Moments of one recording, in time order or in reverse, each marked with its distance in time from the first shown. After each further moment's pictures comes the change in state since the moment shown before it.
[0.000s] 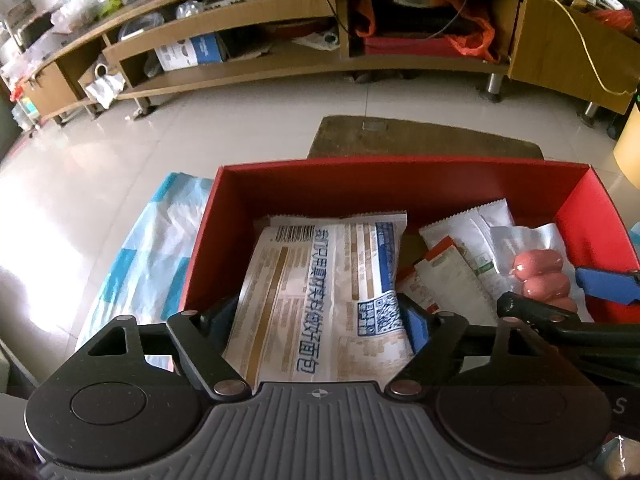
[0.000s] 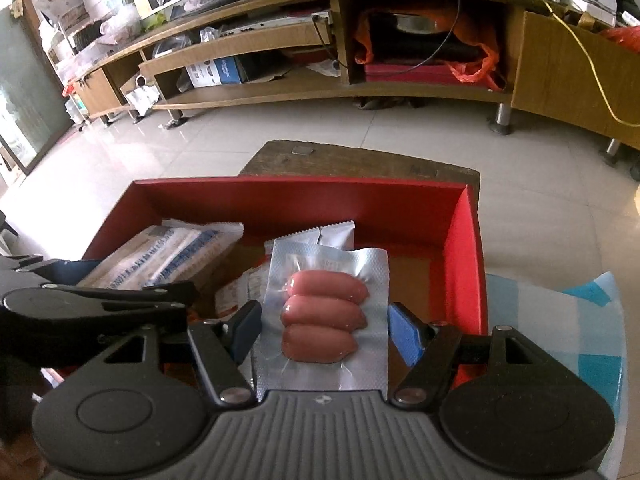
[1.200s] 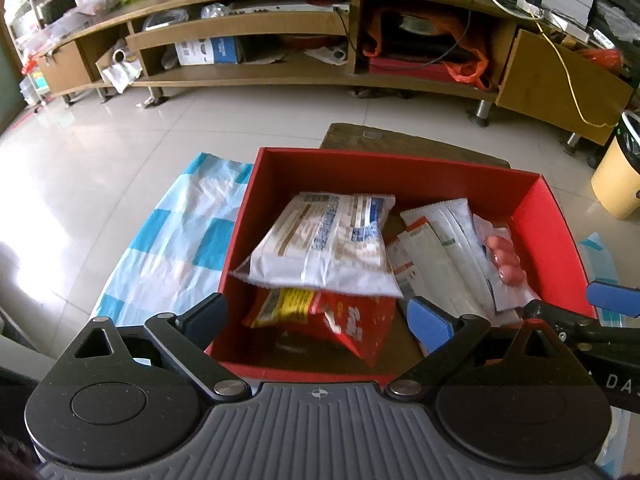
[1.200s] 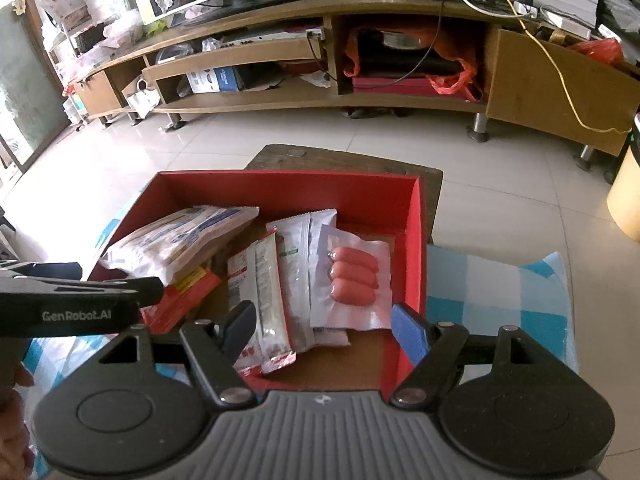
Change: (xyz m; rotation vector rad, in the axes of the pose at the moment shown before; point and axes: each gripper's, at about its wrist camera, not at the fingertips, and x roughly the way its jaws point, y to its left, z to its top) left arm -0.065 0.022 -0.035 -0.085 -0.040 -0.062; right arm -0.073 0.002 -0.030 -0.006 -0.032 -0.025
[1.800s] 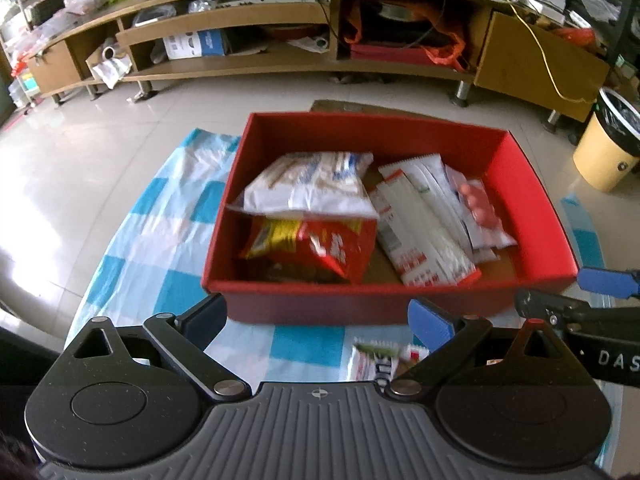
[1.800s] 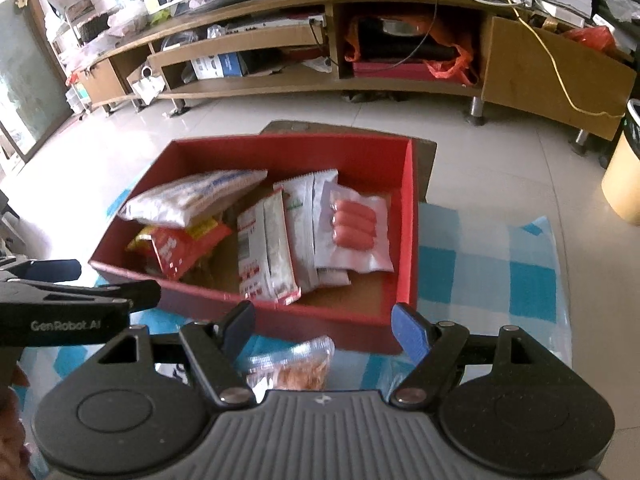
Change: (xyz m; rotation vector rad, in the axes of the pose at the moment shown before) left arm -0.025 -0.003 -0.041 0.047 0.019 -0.033; right arm -0.022 0.001 -0.036 -0.006 0.041 -0.006
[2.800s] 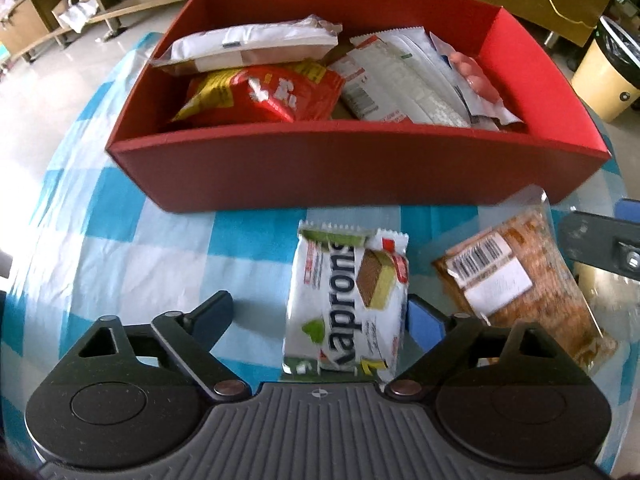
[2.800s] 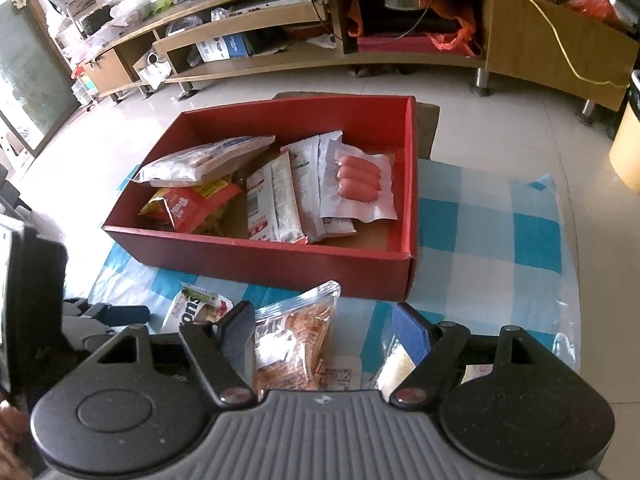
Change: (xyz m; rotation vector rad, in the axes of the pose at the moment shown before) left arm 0.050 -0.018 -0.049 0.044 0.218 -0.031; right arm -0.007 -0.004 -0.021 0.035 0.066 0.063
